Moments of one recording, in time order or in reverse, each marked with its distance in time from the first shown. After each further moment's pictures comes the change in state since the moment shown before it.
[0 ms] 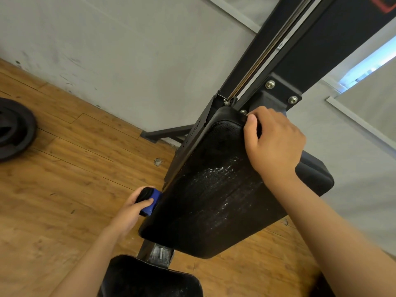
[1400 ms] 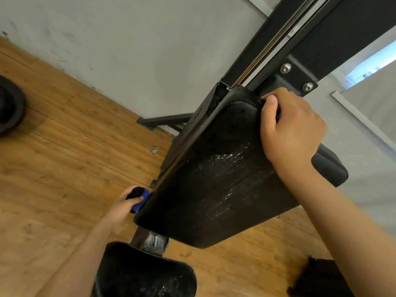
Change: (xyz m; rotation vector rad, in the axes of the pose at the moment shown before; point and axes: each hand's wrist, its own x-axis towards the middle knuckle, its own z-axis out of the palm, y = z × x) left_hand 0.028 -0.053 -0.025 0.114 0.066 -0.098; right_hand -0.002 -0.001 0.002 0.002 0.005 0.049
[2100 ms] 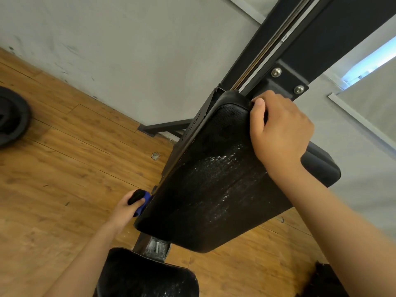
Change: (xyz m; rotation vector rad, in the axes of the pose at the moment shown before) left_hand -0.030 0.026 0.021 0.040 0.076 0.024; right_hand 0.000 0.003 0.004 -0.046 0.023 -0.043
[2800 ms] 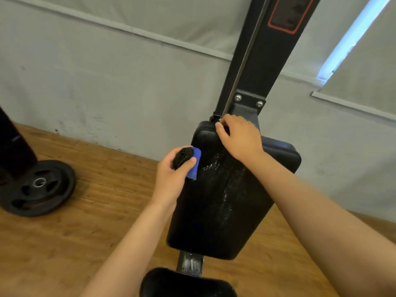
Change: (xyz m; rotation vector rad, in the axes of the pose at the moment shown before) left_hand -0.192 0.205 0.076 -0.105 -0.024 0.688; right_hand 0.005 0.000 -0.020 0.167 -0.232 0.027
